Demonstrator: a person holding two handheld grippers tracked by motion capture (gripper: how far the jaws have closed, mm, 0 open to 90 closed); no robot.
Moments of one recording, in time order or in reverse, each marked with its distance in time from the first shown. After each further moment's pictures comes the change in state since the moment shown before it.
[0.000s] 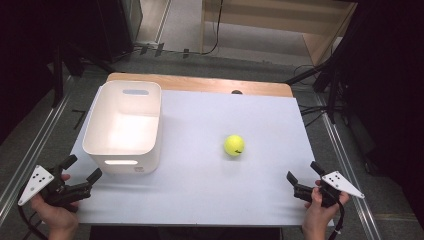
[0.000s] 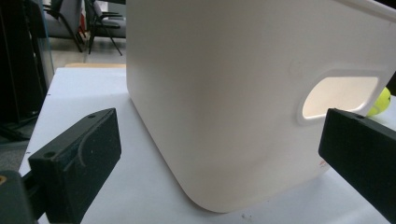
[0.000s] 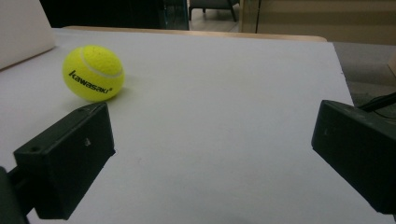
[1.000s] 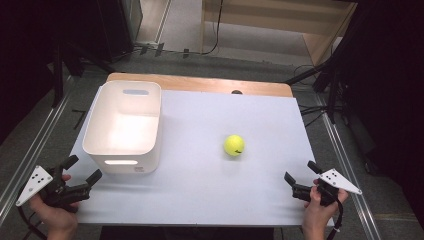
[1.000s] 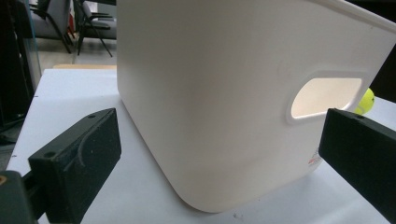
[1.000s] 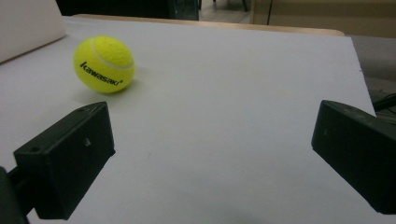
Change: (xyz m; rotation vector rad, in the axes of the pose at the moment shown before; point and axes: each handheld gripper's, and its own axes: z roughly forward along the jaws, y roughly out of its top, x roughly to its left) left arm 0.002 -0.001 -0.002 -0.011 -0.044 -0.011; right arm 0.003 0.005 0.004 0.045 0.040 -0.035
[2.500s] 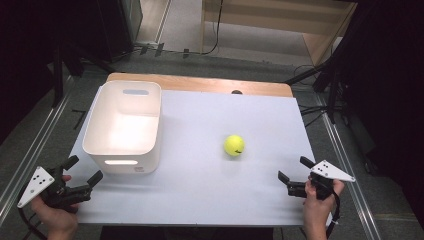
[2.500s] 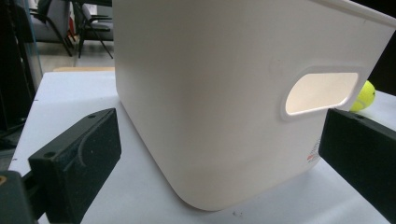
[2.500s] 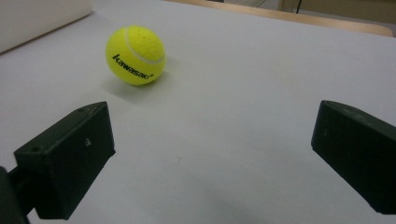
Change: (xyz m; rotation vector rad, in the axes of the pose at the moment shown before) left arm -0.003 0.000 0.000 0.001 0.002 0.031; right arm 0.014 0.028 0.009 0.109 0.074 -0.068
